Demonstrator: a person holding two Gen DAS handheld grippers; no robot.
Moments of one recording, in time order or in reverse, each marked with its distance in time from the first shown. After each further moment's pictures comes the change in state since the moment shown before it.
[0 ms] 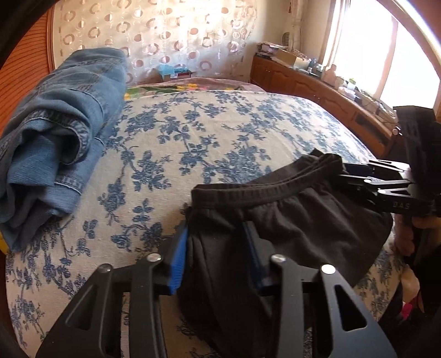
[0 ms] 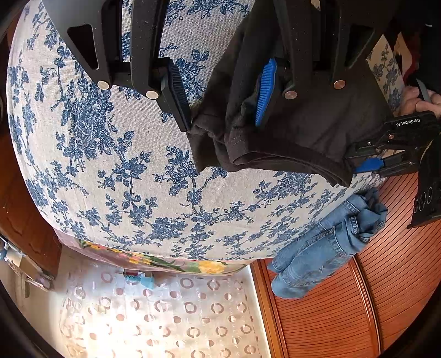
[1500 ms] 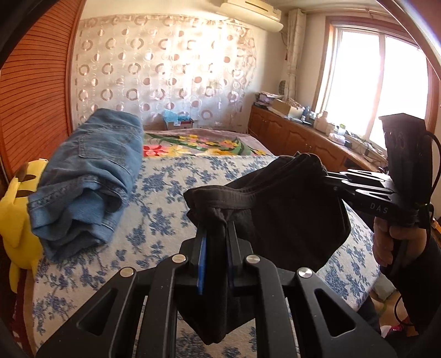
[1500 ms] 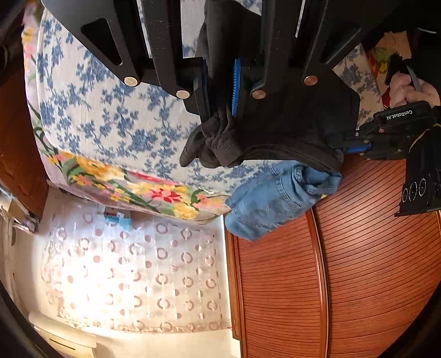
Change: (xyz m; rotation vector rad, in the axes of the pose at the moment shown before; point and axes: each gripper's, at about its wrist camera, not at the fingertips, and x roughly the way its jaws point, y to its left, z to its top) left arm -0.095 -0.010 0.009 -0.041 -0.274 -0.003; right arm -0.081 0.046 0.025 -0.169 -0.255 0.060
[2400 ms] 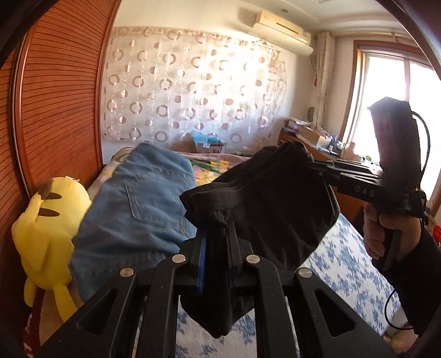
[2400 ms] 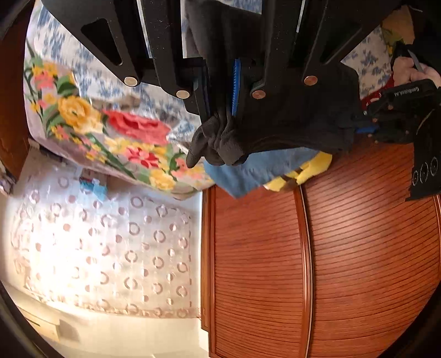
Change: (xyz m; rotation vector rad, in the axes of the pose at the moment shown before) left arm 0.009 0.078 0.068 -0.086 -0.108 0.110; right arm 0.110 -0.013 0.125 -0.120 -0.059 0.094
